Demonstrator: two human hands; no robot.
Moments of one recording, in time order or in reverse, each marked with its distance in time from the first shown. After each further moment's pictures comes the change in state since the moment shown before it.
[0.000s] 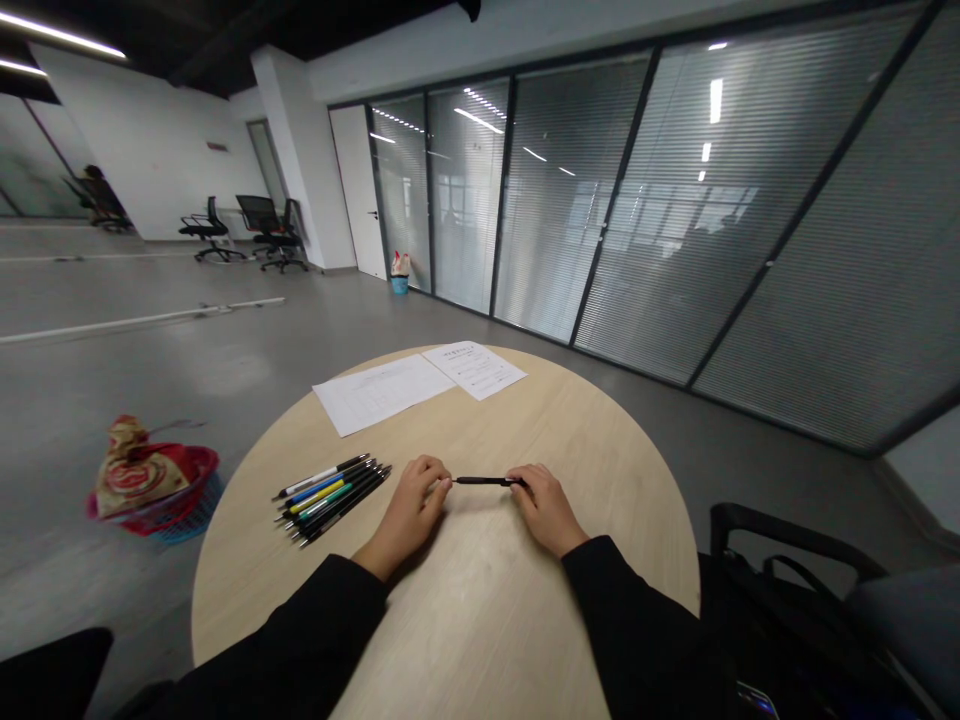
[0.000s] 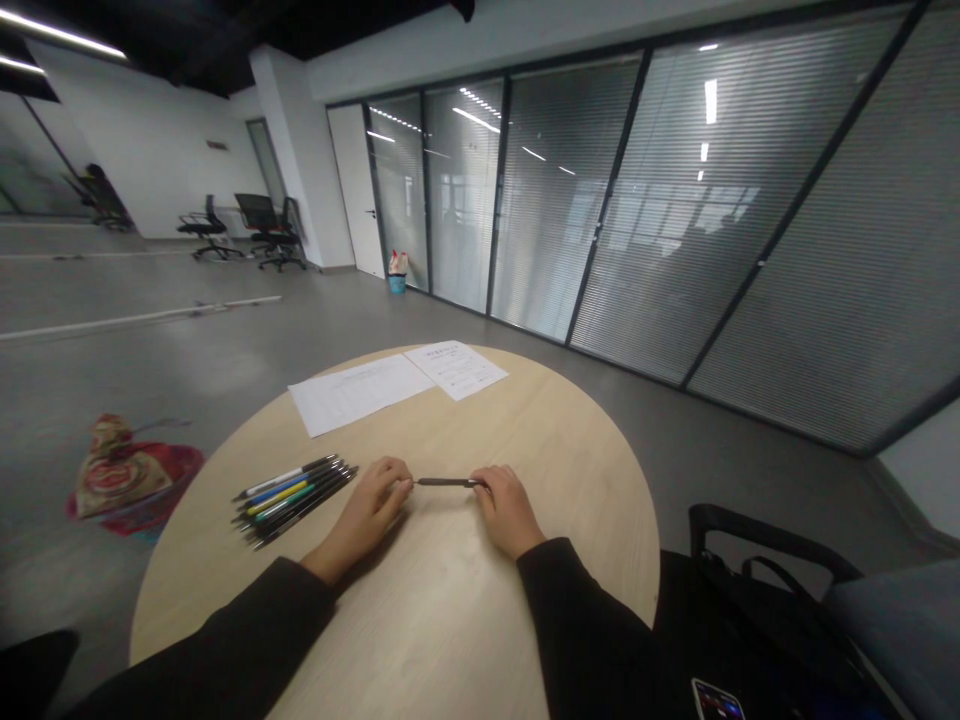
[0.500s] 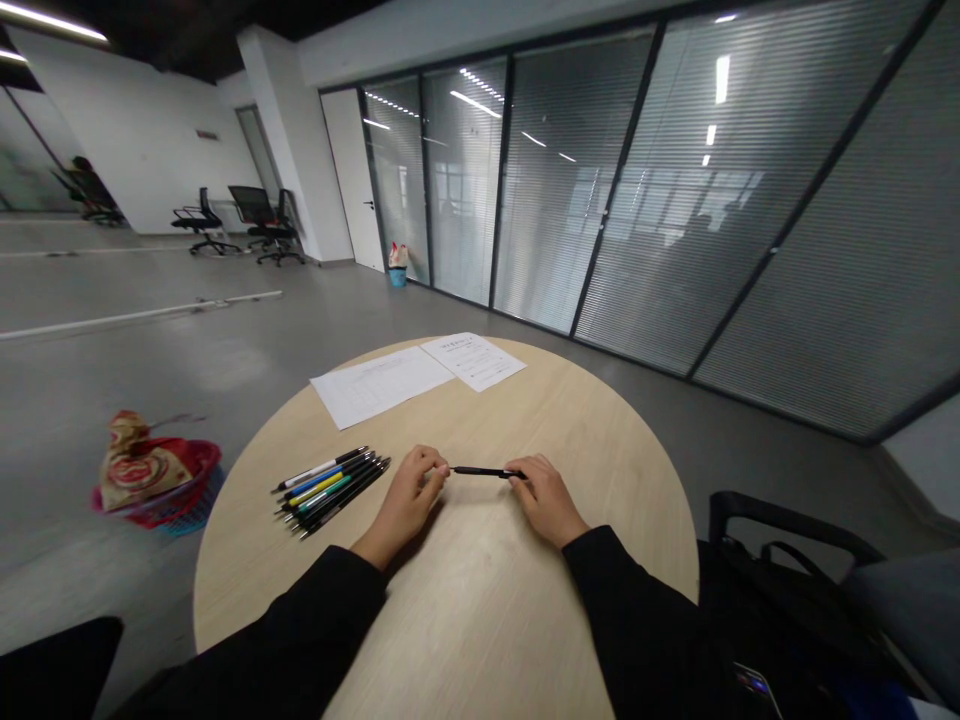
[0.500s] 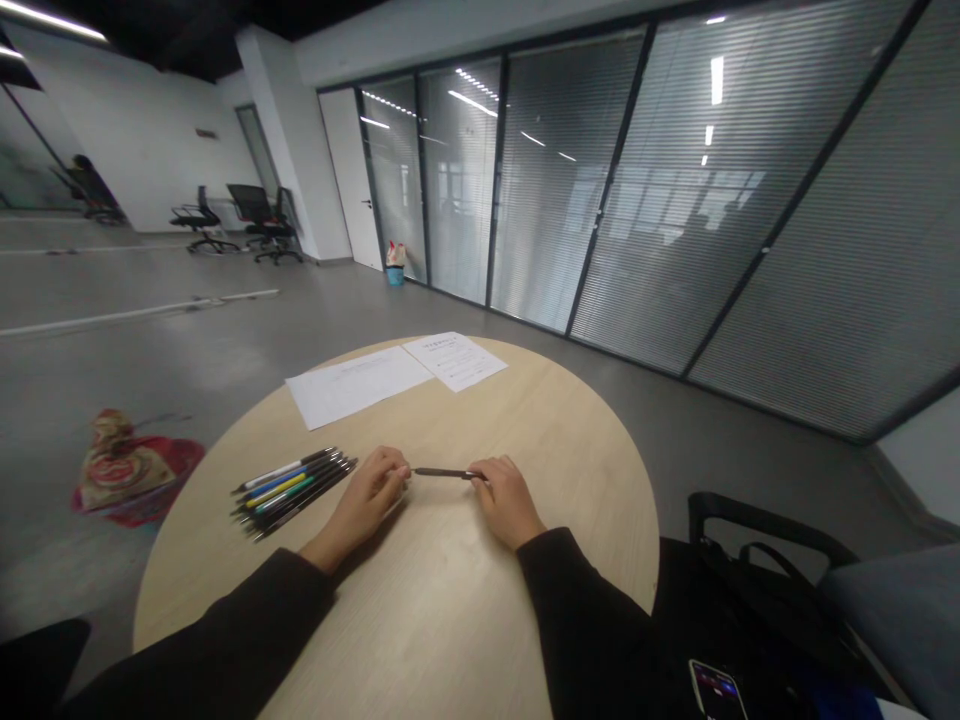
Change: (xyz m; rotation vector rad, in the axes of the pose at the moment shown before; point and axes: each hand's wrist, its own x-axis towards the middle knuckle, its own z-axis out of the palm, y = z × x) left_hand 0.003 -0.005 0.002 -0.101 0.024 -0.072; right_hand -0.001 -0.003 -0.003 -0.020 -0.017 -0.035
